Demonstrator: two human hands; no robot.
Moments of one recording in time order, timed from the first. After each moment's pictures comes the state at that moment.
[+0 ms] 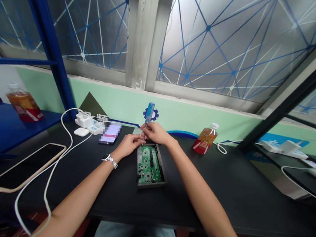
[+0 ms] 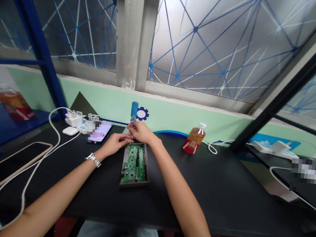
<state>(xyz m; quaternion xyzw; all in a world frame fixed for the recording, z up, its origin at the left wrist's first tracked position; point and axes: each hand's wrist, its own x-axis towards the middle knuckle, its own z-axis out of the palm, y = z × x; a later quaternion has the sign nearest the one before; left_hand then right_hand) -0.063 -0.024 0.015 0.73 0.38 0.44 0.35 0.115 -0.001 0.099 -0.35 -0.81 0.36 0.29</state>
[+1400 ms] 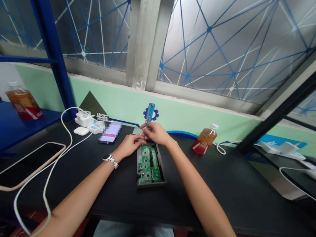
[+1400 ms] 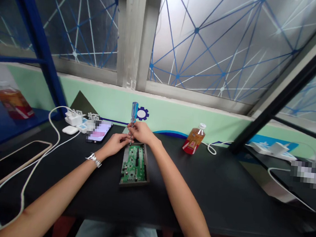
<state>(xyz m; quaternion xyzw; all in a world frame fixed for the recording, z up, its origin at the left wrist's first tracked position) -0.060 -0.029 0.017 0.74 0.38 0.44 0.33 0.114 -0.003 0.095 -0.36 -0.80 0.38 0.31</state>
